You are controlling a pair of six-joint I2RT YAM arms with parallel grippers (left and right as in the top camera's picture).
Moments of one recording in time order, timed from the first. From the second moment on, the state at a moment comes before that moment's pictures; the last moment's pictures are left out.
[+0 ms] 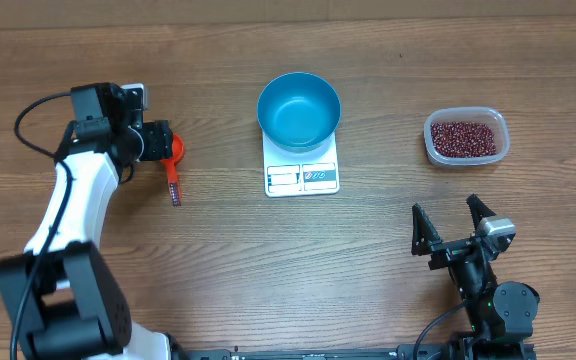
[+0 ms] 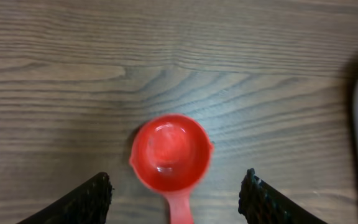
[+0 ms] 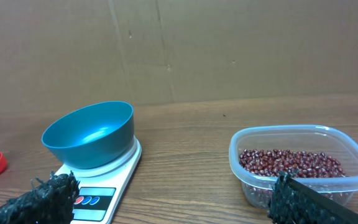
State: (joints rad) left arm 0.18 1.71 1.16 -0.45 0.20 0.06; right arm -0.02 0.01 0.03 -0.04 -0.23 0.14
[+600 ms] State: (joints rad) left arm 0.18 1.92 1.16 -0.27 0.18 0.08; right arm -0.02 0.01 0.03 -0.04 -0.23 0.14
